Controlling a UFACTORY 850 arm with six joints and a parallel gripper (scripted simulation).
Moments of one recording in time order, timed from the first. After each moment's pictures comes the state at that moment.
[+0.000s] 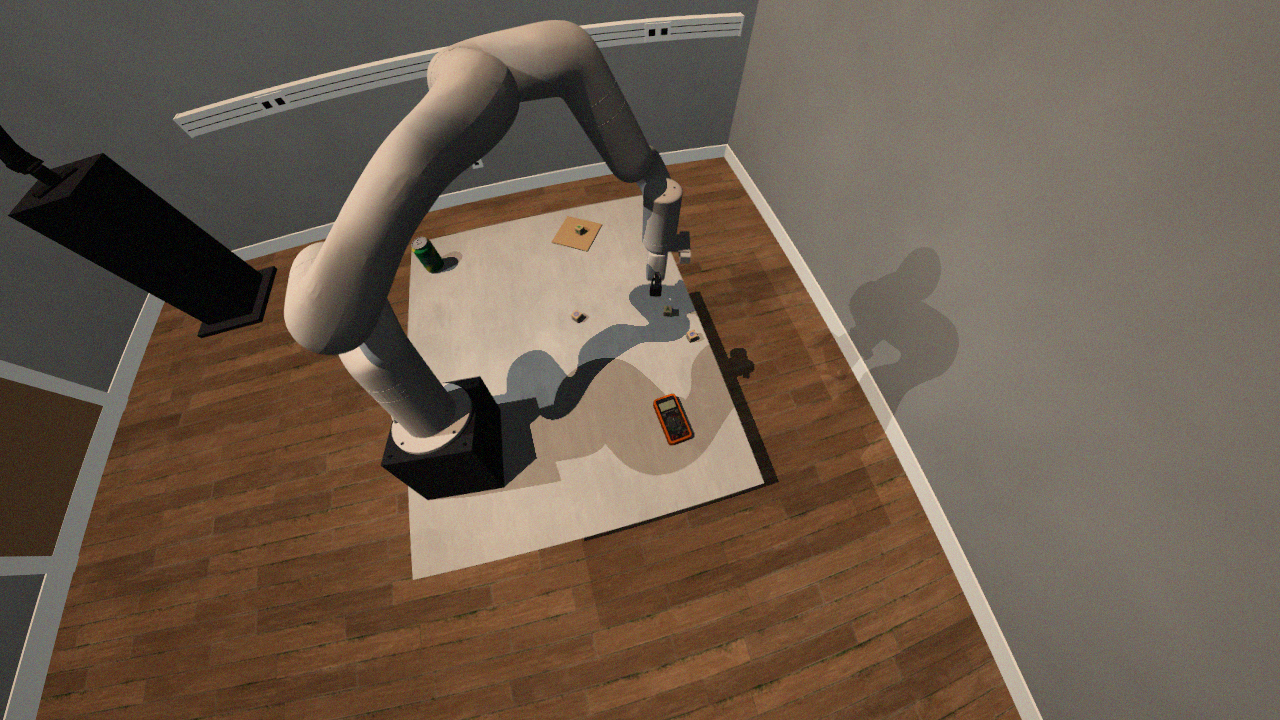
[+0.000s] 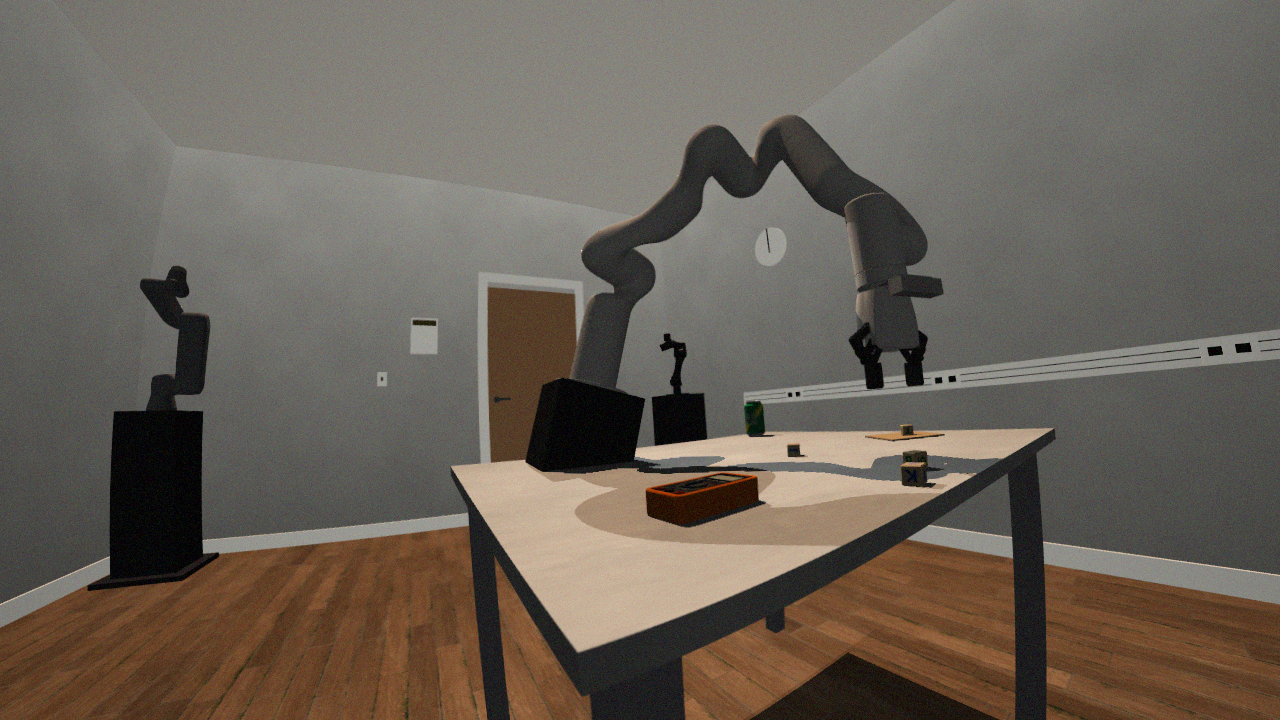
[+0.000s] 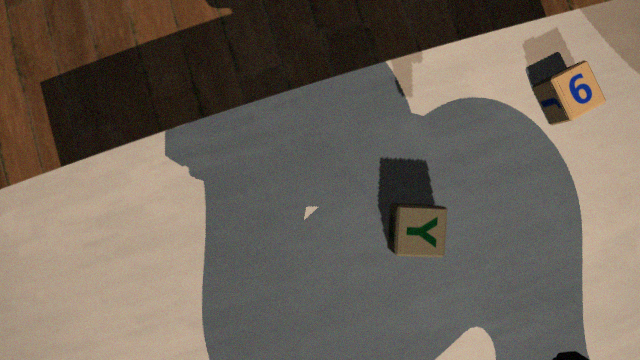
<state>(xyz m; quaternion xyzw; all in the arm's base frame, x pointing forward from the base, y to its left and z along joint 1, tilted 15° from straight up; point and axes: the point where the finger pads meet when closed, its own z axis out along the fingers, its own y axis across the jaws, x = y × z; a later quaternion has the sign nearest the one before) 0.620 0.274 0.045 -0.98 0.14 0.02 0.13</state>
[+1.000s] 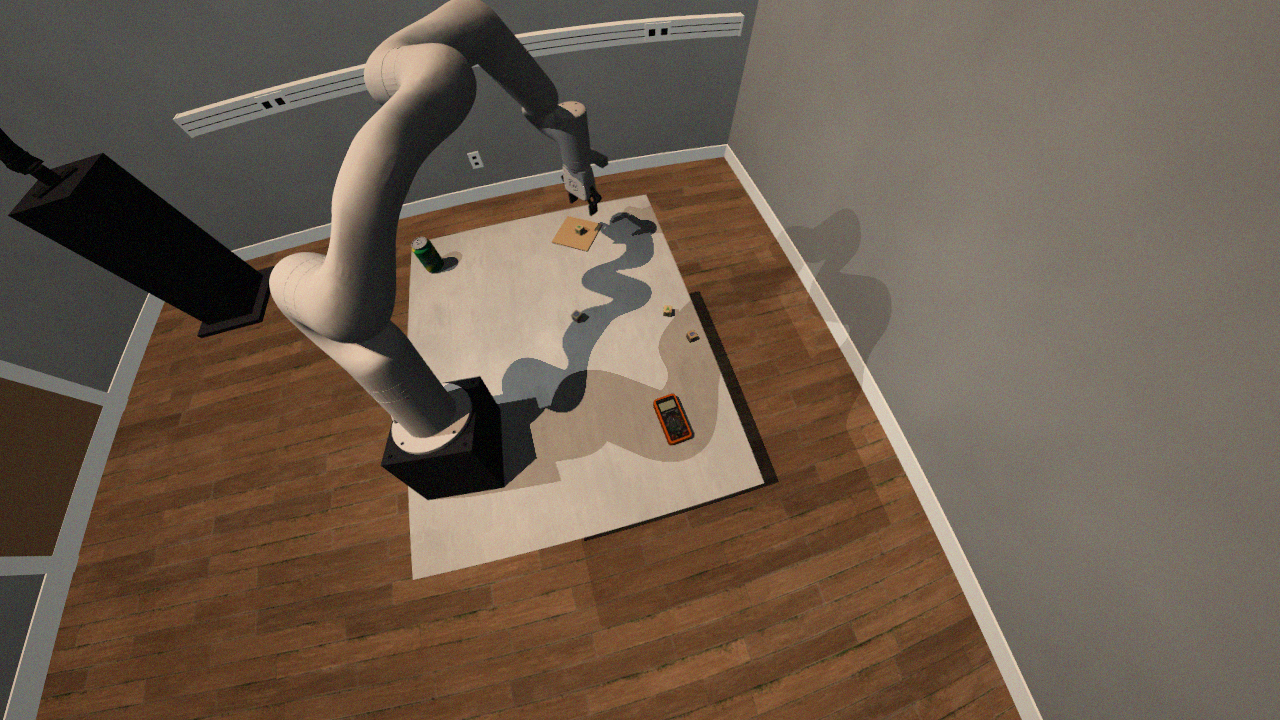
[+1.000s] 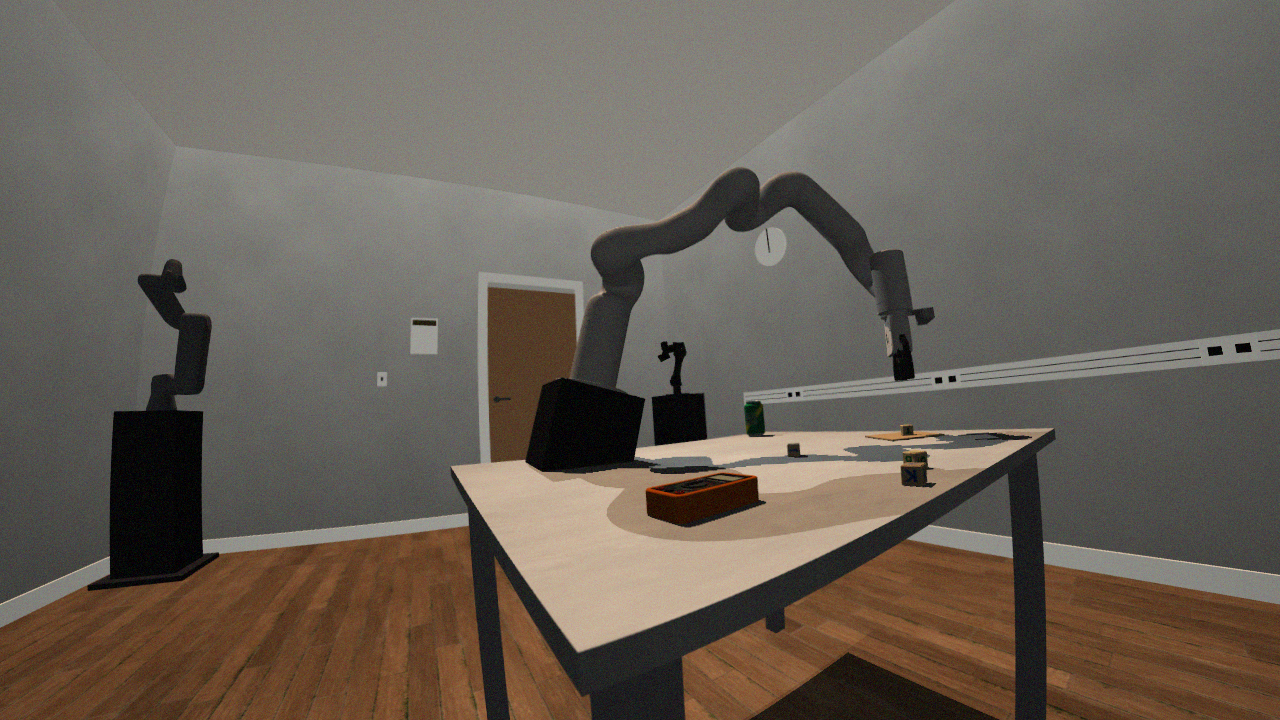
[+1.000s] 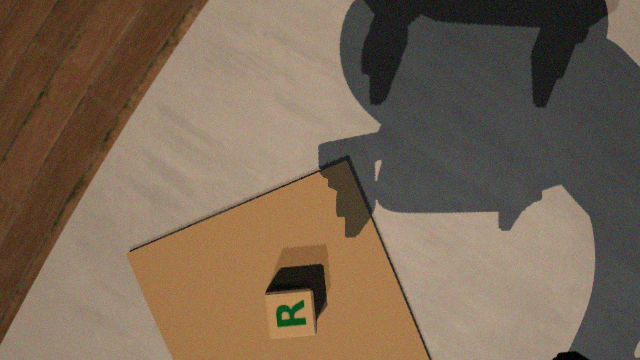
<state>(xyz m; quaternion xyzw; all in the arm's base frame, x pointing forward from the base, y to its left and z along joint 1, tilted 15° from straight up) 0.475 0.603 0.152 -0.95 -0.29 -0.04 0.13</state>
